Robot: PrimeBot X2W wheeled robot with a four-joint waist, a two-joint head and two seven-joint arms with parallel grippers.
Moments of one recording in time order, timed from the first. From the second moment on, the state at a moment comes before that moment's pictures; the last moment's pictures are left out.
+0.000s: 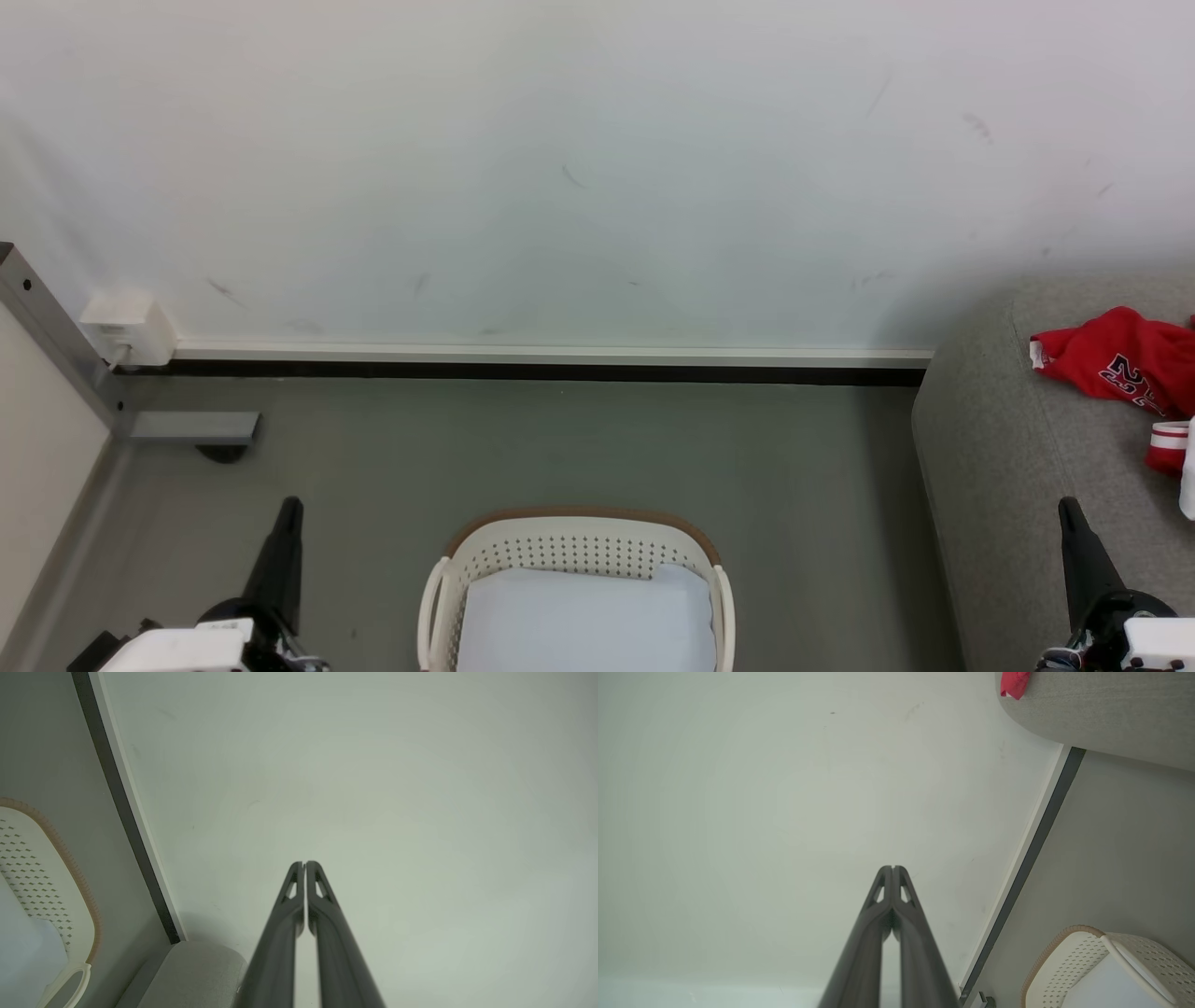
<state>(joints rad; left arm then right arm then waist) -0.11 0.05 0.11 0.25 -1.61 -0.13 0.11 -0.10 -0.05 -0.11 0.25 1.61 0.13 0.11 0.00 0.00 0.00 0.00</state>
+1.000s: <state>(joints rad) -0.11 0.05 0.11 0.25 -1.61 -0.13 0.11 -0.10 -0.05 -0.11 0.25 1.61 0.13 0.11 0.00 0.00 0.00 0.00</state>
